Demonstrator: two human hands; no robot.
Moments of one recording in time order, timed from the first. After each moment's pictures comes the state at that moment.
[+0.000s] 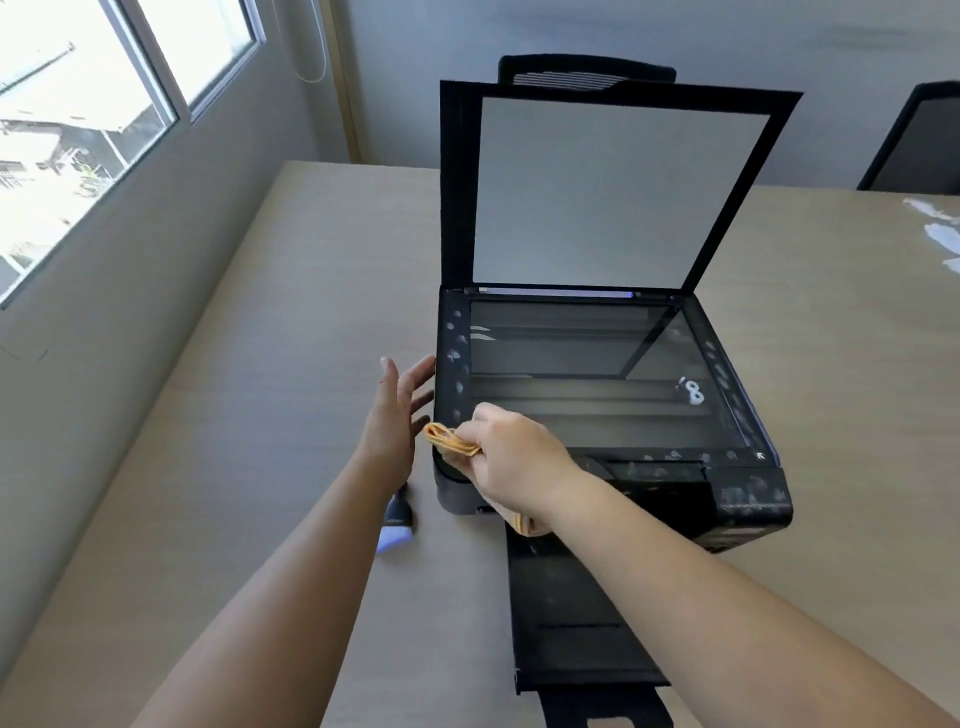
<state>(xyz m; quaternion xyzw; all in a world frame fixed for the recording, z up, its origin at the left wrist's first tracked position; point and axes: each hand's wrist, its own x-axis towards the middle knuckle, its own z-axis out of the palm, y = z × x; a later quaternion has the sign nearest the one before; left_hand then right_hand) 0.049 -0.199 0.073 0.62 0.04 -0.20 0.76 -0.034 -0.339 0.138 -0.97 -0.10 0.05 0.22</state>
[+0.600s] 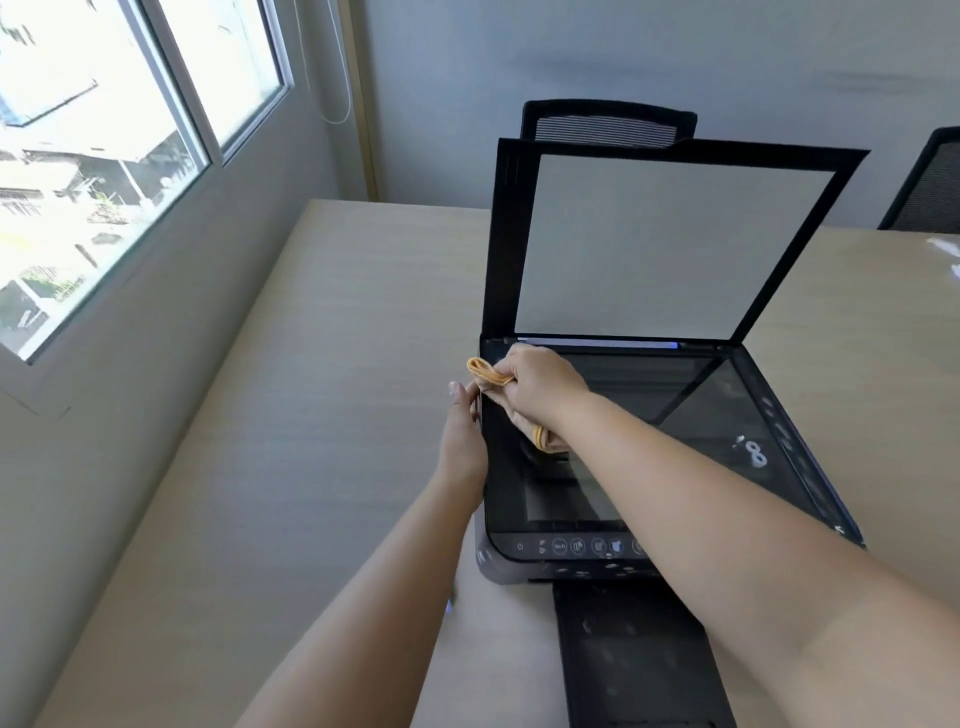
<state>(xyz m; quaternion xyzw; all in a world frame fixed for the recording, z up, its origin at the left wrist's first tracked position) 0.087 -0.236 0.089 0.58 0.07 -0.16 0.80 0.121 -0.350 0.140 -0.98 -0.04 0.03 0.18</state>
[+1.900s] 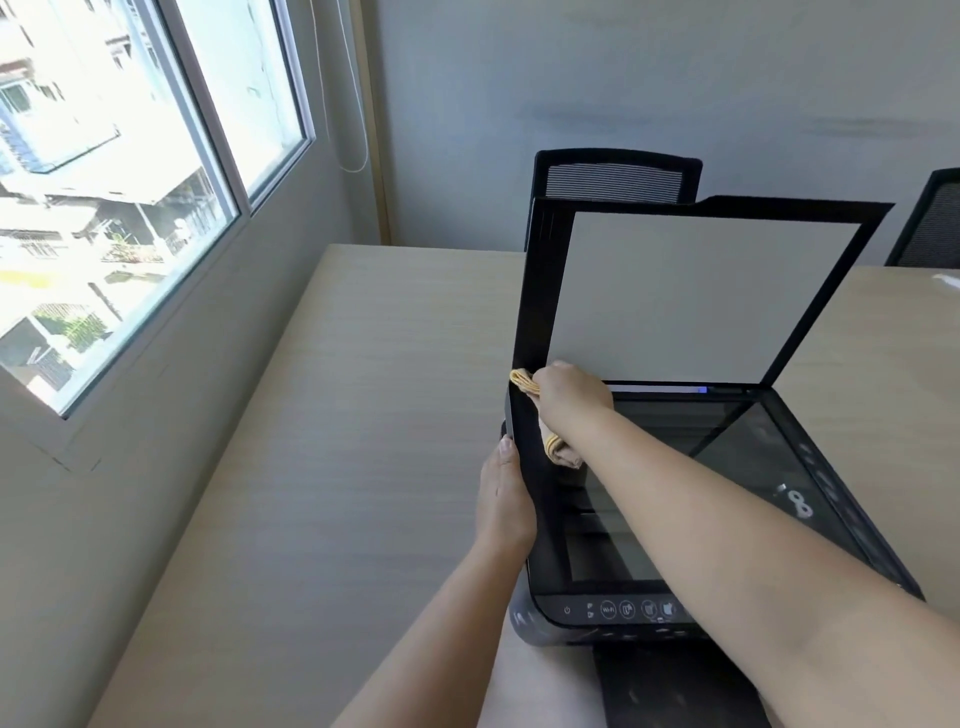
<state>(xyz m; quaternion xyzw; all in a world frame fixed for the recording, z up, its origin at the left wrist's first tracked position) 0.083 -0.234 0.085 0.67 0.08 -0.13 0.73 0.178 -0.349 0.133 -1.00 0.08 0.01 0.01</state>
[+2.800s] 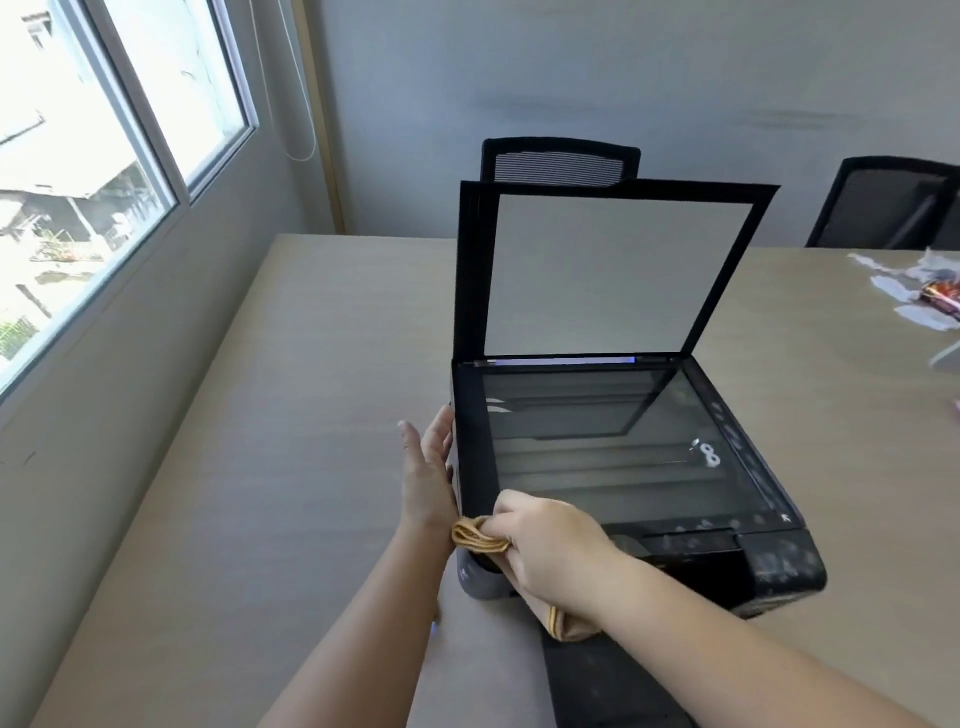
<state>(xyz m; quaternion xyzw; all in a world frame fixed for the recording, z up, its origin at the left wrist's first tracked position) 0.055 -0.213 0.108 0.53 0.07 -0.19 0.82 -0.037 -0.325 0.156 -0.98 -0.09 0.10 0.17</state>
